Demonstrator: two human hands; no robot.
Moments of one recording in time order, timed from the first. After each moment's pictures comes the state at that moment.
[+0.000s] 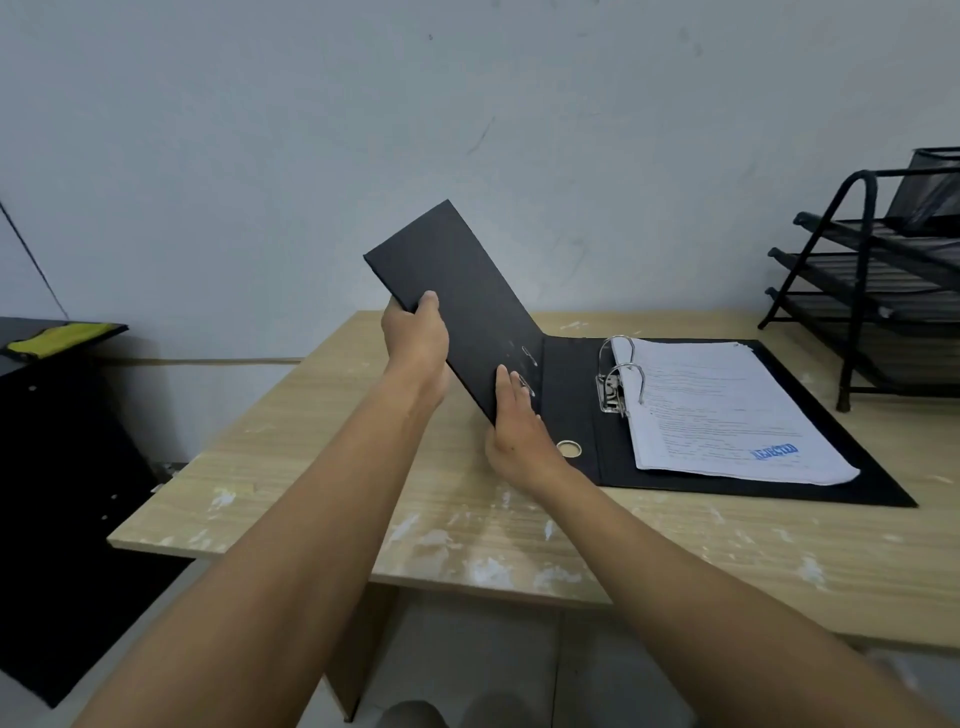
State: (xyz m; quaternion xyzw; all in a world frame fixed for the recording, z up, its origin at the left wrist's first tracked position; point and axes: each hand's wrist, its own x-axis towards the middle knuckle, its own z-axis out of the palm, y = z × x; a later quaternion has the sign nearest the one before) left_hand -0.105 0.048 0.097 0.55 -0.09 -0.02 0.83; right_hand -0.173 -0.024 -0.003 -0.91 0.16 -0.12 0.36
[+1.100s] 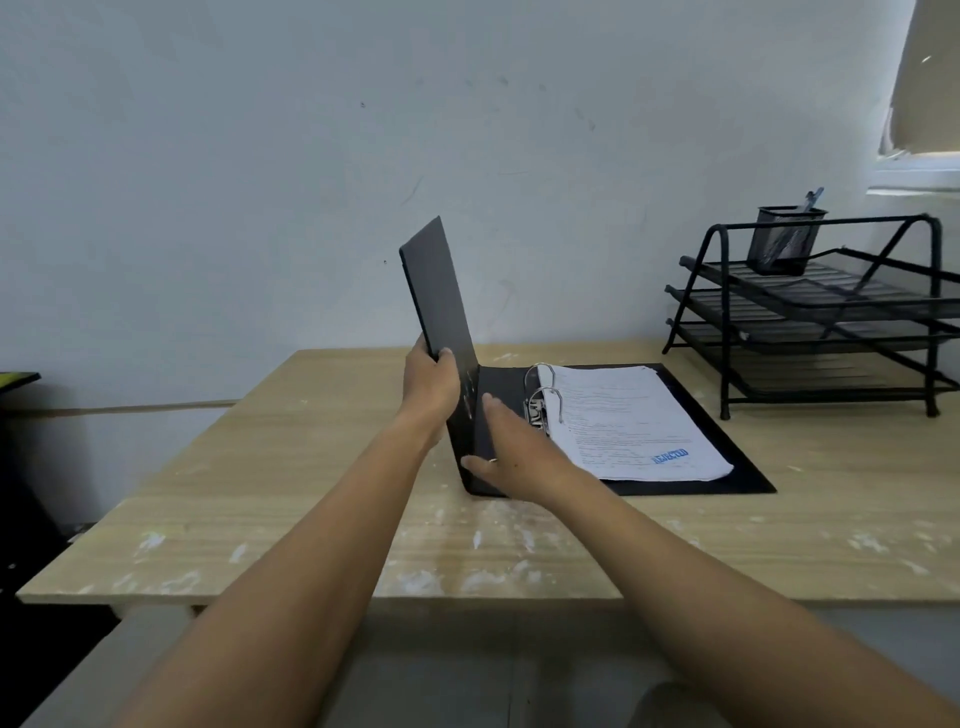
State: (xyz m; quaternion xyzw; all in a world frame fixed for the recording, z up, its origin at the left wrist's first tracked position) left_hand -0.145 0.000 0.076 0.70 -0.22 -0.03 0.68; right_hand -0.247 -0.065 0.030 -0.96 0.15 -0.12 0.21
